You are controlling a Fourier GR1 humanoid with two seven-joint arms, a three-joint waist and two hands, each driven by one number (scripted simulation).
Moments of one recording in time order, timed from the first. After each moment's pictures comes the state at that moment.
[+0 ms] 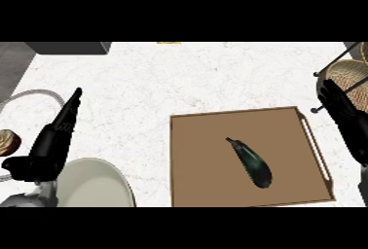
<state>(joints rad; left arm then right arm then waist) -0.05 0.34 -0.12 -1.63 0.10 0.17 -0.04 -0.12 -0.51 0.01 -1.48 -0.24 0.05 0.01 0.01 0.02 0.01</state>
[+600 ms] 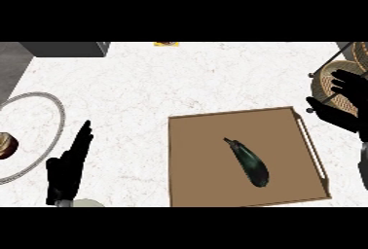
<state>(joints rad) 0.08 0.25 -0.14 -1.49 0.06 0.24 0.04 -0.25 -0.47 -0.09 -1.39 -0.07 -0.28 0.18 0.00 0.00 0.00</state>
